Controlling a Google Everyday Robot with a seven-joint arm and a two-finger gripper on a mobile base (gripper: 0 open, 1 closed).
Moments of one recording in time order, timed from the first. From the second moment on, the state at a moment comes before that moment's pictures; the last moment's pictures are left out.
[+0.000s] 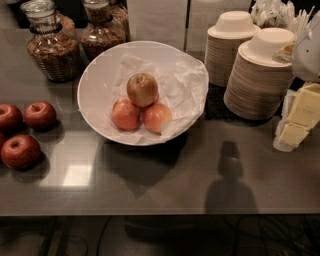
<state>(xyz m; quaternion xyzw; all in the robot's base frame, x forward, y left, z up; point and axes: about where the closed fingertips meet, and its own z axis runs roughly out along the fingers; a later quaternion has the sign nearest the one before) 0.438 -0.217 0.976 -0.60 0.78 -0.03 0.16</state>
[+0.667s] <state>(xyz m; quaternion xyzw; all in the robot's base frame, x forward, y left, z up) 0.452 -0.162 0.973 -0.62 0.76 -0.01 0.19</state>
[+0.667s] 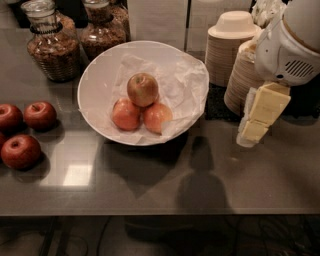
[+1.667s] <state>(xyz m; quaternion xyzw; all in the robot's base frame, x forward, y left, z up) 0.473 -0.088 0.967 -0.64 0.73 0.02 0.24</state>
